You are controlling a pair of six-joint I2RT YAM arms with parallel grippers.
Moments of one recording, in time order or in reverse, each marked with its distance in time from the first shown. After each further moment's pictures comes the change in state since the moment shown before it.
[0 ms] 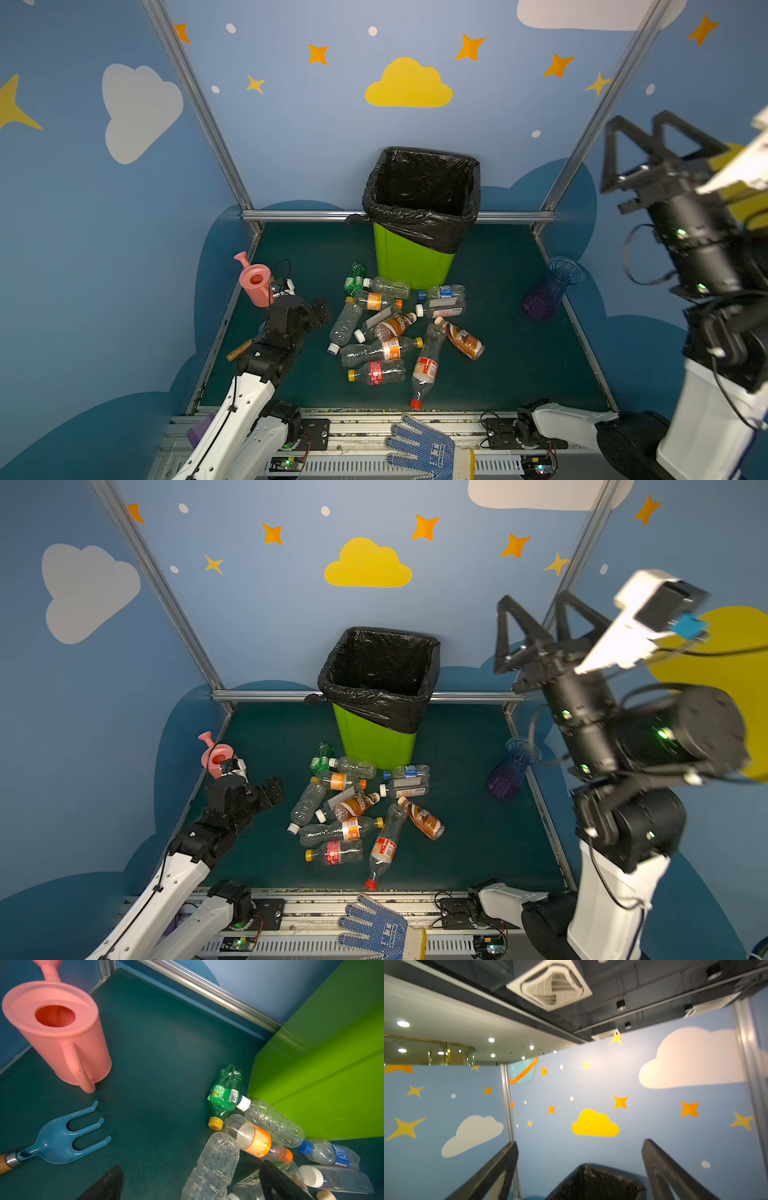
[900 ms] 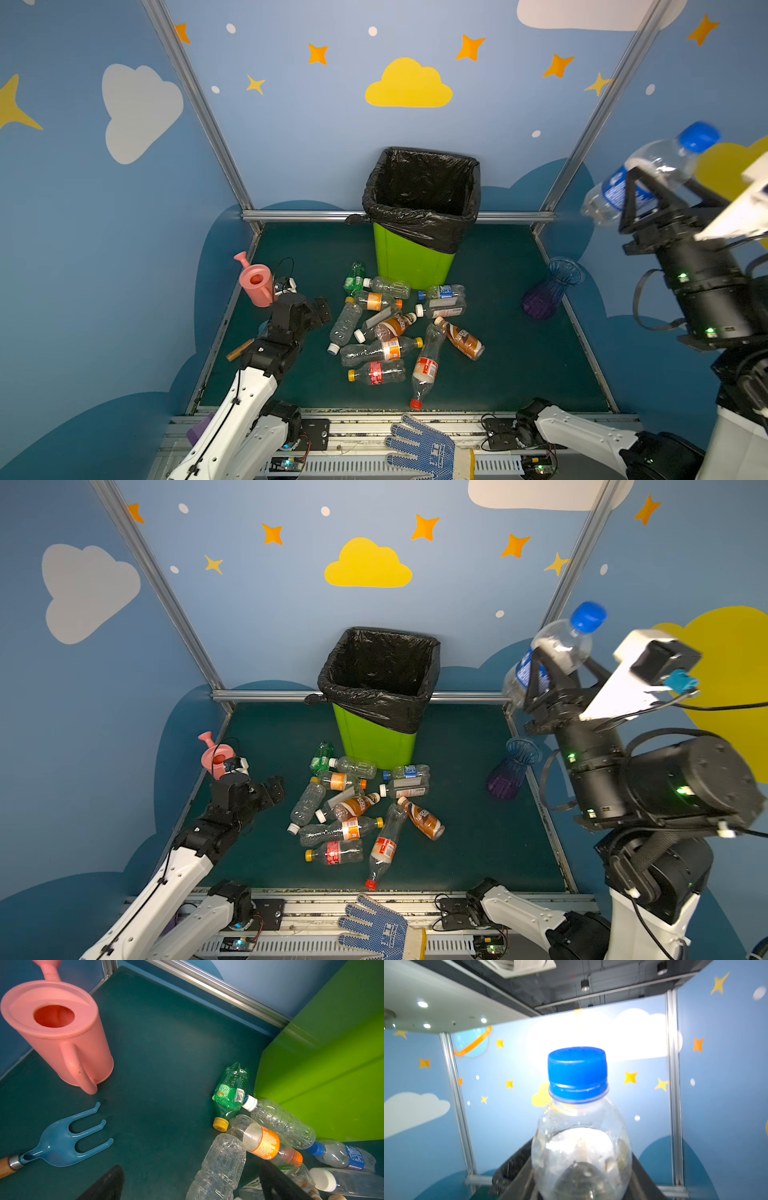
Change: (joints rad) left arm -0.002 0.048 0.000 0.025 -0.026 0.008; right arm 0.244 -0.101 -0.100 -0.112 0.410 -0.235
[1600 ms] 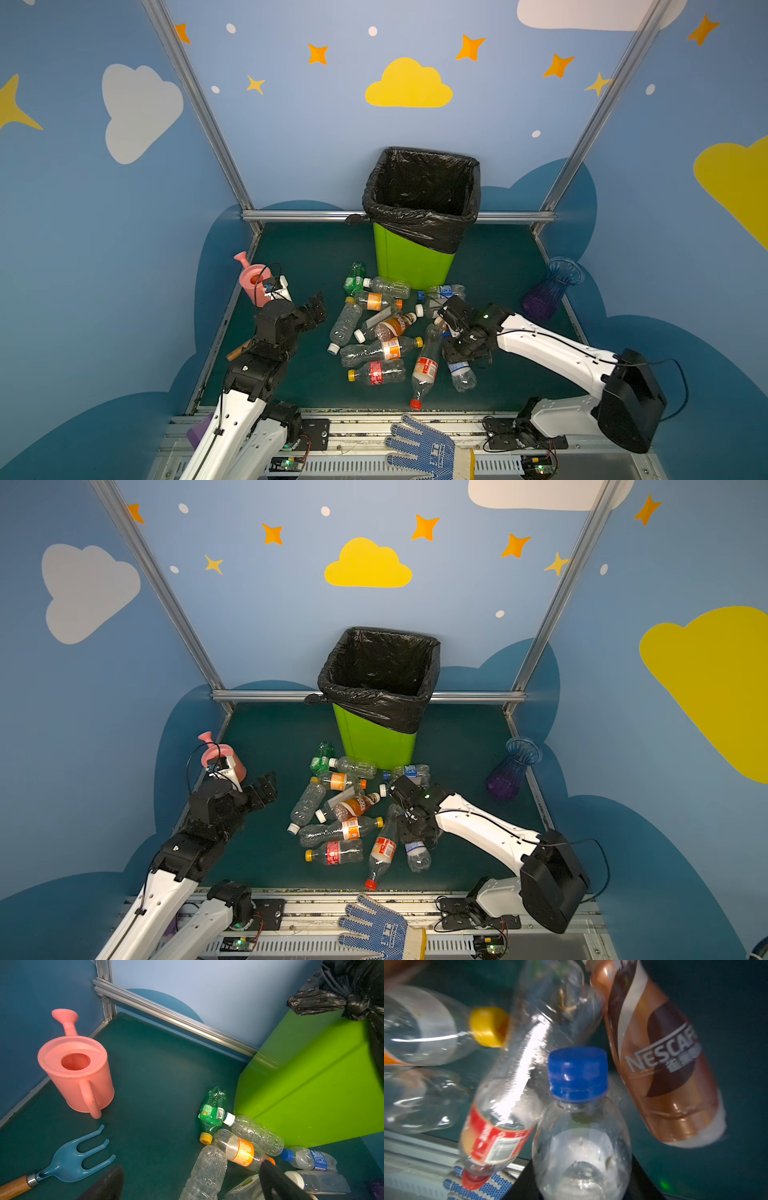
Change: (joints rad) left arm -0.022 -0.151 0.053 -0.055 -0.027 0.042; right arm 0.215 0.211 -1.186 -0.367 -0.349 0.577
